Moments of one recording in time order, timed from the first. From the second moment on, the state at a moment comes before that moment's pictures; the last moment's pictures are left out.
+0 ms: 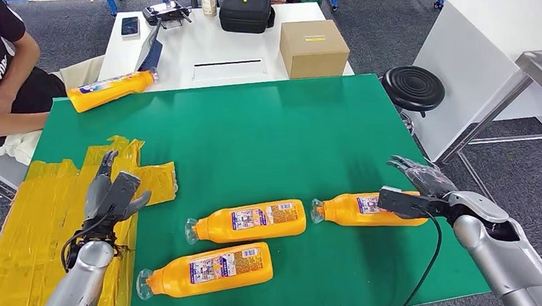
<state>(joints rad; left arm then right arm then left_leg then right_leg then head) -0.37 -0.10 -0.01 -0.99 -0.65 0.37 -0.27 -0.25 -0.72 0.20 -1.31 0.80 0.39 -0.29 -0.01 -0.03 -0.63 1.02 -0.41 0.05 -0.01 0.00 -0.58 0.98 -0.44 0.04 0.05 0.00</state>
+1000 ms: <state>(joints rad) -0.40 -0.10 -0.03 -0.94 -0.63 0.37 -0.27 -0.33 -0.70 0.35 -1.14 0.80 0.46 -0.31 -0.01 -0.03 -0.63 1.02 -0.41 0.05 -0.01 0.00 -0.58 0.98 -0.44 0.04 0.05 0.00</state>
